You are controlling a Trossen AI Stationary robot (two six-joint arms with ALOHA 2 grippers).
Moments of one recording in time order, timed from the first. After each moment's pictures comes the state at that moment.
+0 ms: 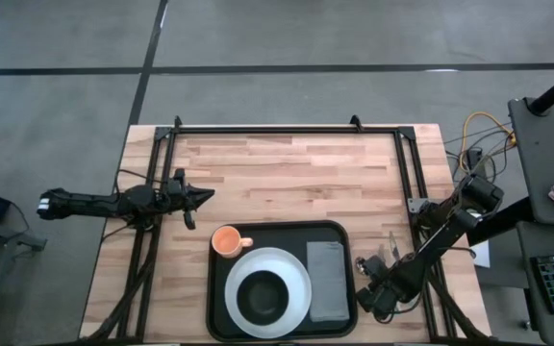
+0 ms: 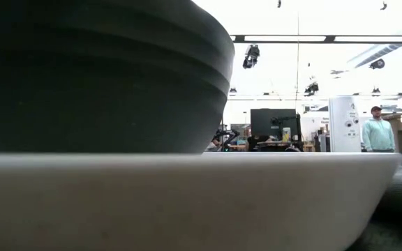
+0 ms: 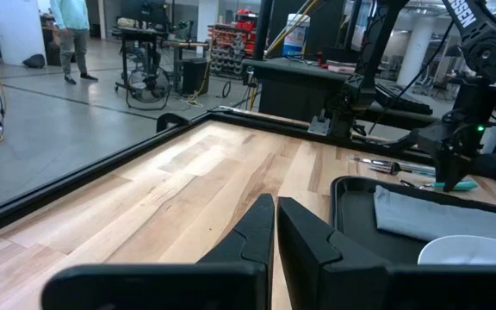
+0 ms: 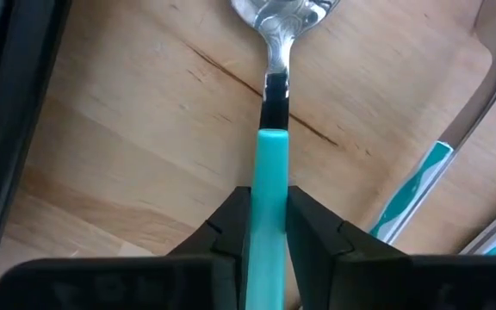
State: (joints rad) left arm -0.05 0.16 0.01 0.07 -0.35 -0.14; right arm 0.87 1.67 0.89 -0.73 -0.06 1.91
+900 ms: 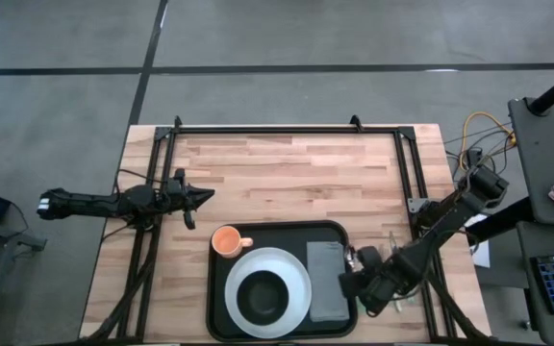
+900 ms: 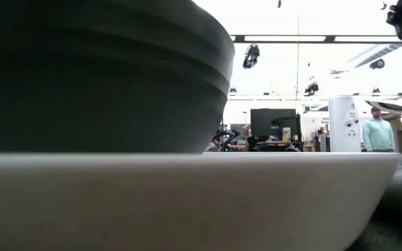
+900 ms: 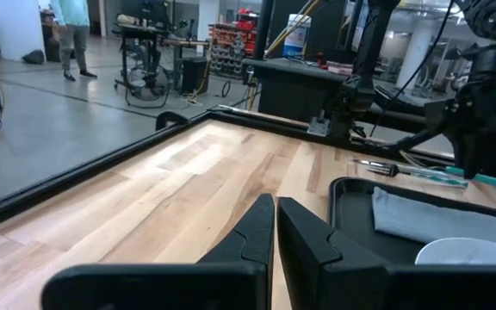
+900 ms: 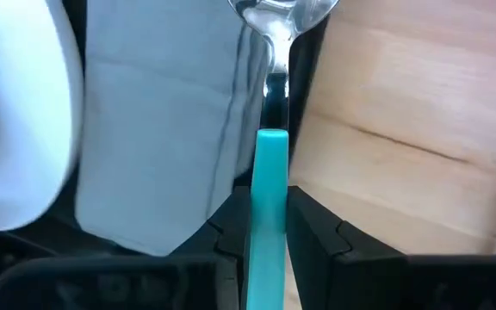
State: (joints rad) left arm -0.05 0.16 0.01 0.07 -0.35 -0.15; right arm 0.78 1.57 1.02 -0.76 0.16 2.14
